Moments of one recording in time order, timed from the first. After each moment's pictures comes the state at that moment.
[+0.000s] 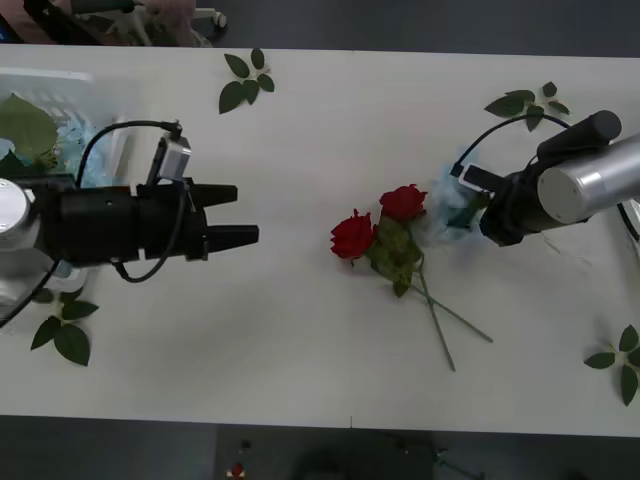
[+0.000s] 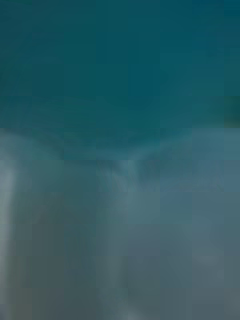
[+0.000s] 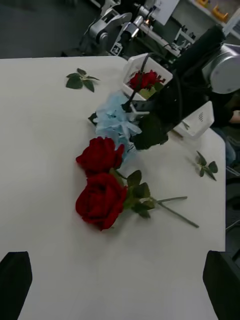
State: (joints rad) right arm -0.68 -0.79 0.61 -1.22 -0.89 0.94 2.22; left arm -0.31 0.72 -0.25 -1.59 1.95 0.95 -2.62
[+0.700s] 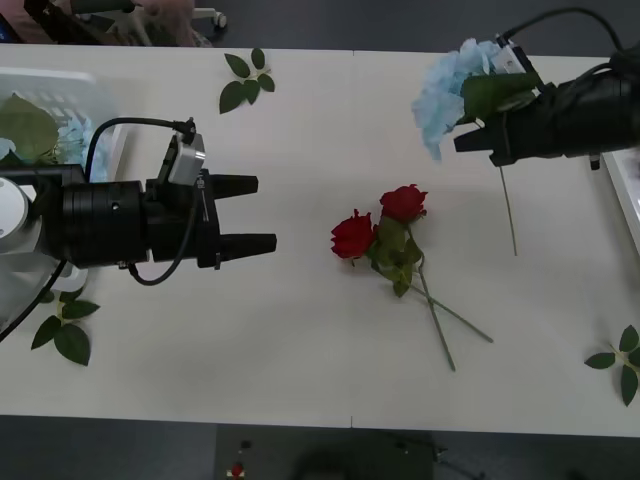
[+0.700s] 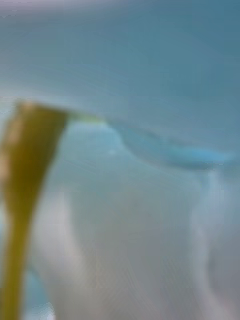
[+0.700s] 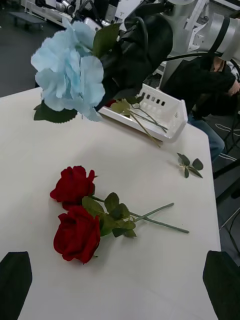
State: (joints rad) right arm -0.76 -0.78 0.24 -1.16 -1.68 1.21 2.22; left arm -0.27 0.63 -0.16 -1.73 1.85 1.04 -2.68
